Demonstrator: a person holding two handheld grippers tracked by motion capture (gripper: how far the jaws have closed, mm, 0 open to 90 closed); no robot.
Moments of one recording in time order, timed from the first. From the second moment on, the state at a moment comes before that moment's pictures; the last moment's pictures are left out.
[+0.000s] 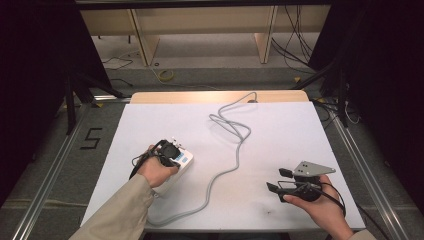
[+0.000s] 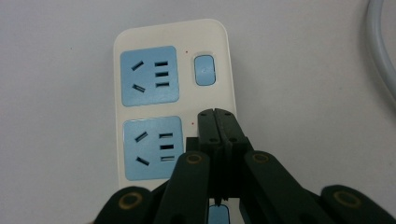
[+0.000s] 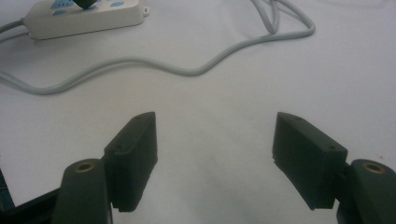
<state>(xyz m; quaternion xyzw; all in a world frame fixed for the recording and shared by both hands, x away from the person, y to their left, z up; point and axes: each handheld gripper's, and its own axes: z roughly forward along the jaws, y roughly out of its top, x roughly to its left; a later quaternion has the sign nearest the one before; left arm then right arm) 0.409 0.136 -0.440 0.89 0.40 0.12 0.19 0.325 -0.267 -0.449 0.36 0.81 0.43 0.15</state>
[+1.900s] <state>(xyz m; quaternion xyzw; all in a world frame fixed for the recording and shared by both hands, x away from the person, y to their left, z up) 0.374 0.186 -0.411 0.78 0.41 0.25 0.40 0.326 -0.267 -0.450 0.36 0.81 0.43 0.15</state>
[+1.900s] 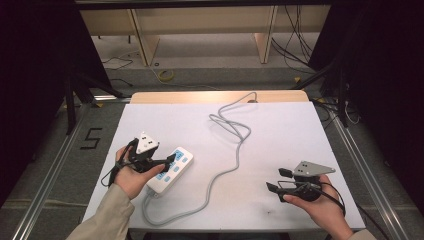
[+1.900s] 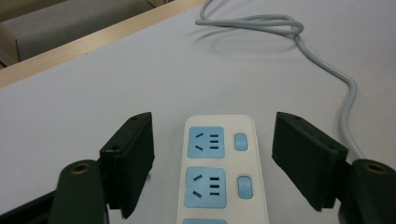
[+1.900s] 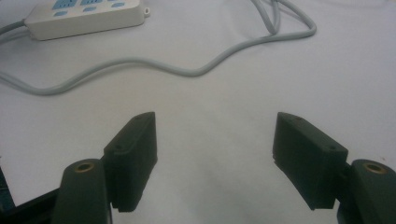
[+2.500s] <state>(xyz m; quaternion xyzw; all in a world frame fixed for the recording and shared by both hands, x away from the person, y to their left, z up) 0.362 0.210 -0.416 0.77 0.42 0.26 0.41 0.327 -0.268 -0.450 0.36 0.81 0.43 0.15</state>
